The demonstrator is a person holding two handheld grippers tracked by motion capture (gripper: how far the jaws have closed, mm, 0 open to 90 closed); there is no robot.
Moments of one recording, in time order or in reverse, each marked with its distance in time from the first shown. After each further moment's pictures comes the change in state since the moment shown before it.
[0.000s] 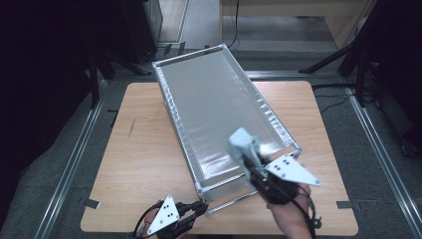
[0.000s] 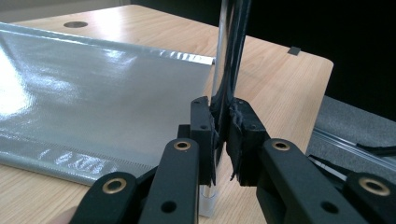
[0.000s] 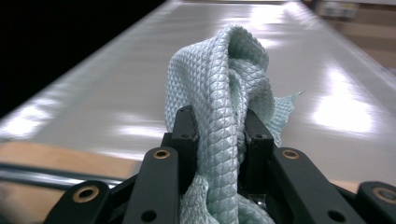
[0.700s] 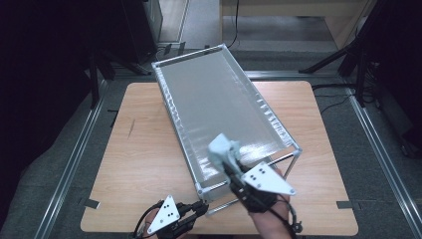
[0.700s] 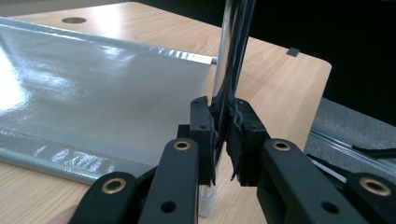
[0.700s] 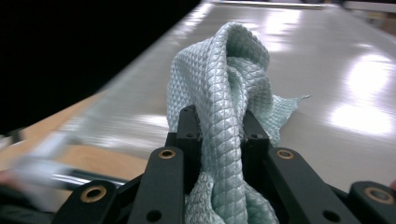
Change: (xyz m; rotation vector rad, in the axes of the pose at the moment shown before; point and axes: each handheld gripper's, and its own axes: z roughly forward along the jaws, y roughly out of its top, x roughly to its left) left arm -0.002 0.000 0.001 0.005 -0.012 -0.013; right arm 0.062 -0.005 0.014 -0.010 0.111 -0.069
